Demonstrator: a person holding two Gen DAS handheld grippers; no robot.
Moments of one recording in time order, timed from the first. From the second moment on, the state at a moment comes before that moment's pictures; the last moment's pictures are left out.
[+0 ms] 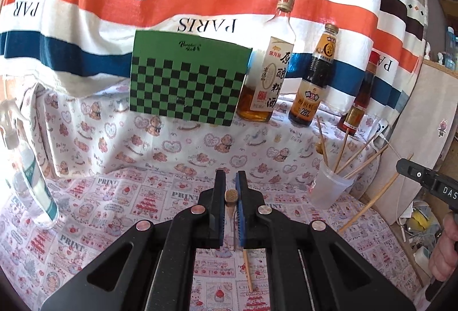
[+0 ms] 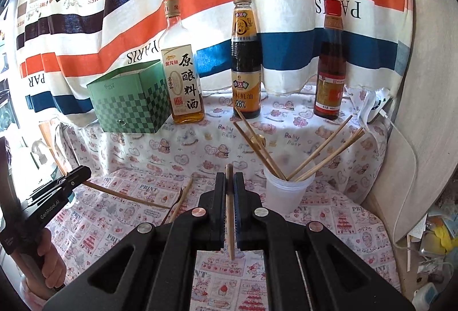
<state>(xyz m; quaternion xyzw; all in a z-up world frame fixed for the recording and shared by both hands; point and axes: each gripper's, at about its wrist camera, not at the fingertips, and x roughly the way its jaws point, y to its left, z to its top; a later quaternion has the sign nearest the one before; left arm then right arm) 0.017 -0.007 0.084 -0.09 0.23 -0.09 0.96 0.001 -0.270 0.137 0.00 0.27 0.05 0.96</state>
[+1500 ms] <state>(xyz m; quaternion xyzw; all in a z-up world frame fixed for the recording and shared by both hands) 0.132 -0.196 0.177 -0.08 0.16 -0.21 0.96 0.114 -0.397 0.184 0.09 0.21 0.02 0.97</state>
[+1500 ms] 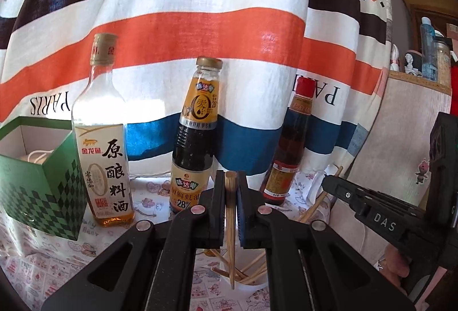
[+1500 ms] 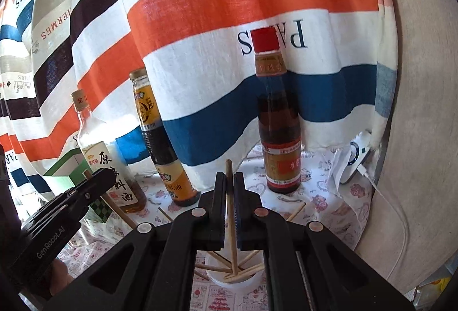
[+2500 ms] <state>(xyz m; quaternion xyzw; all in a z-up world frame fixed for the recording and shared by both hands) 0.142 -0.194 0.182 -0.11 0.09 -0.19 0.97 0.118 -0.392 0.133 0.08 0.27 0.03 0.96</state>
